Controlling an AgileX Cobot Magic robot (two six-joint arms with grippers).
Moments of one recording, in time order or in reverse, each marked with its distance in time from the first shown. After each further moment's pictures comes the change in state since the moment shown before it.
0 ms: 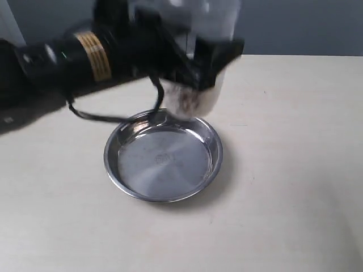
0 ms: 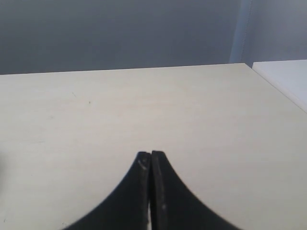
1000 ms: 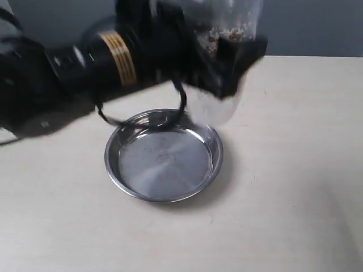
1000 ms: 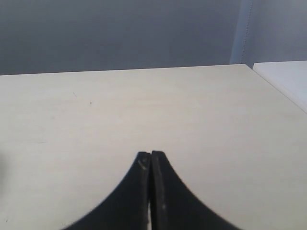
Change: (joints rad) left arm -0.028 0.110 -0.027 -0.006 -0.049 0.009; right arm 0.000 0.000 0.000 0.000 0.000 0.000
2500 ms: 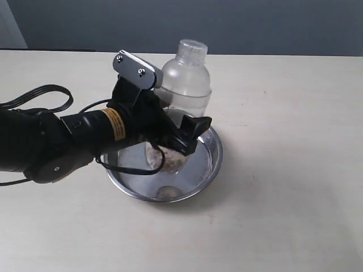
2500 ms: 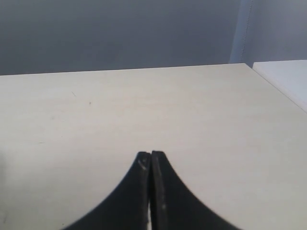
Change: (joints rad) left arm 0.079 0.162 0.202 -0.203 -0.133 0.220; right arm 0.000 0.000 0.000 0.000 0.000 0.000
